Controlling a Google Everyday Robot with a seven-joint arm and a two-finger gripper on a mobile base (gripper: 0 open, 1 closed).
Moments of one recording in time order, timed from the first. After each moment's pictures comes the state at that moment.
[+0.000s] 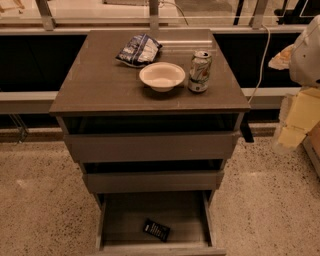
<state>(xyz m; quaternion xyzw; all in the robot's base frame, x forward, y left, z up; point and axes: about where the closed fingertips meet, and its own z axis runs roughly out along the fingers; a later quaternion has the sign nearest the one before) 0.438 -0.217 0.976 -0.60 0.78 -0.03 0.16</state>
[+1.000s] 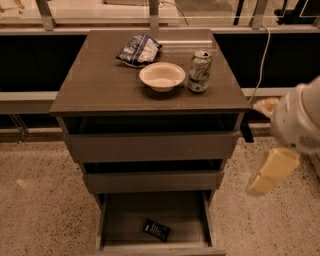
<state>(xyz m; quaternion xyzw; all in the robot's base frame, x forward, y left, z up) 0.416 -0.197 0.898 -0.58 0.78 0.01 0.21</state>
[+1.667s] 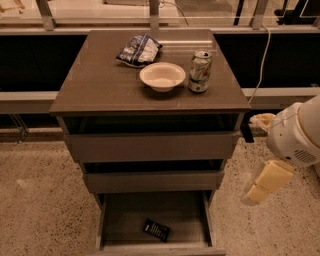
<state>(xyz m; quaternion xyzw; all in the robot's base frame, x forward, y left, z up) 0.407 -0.198 0.865 -0.57 0.79 0.04 0.23</state>
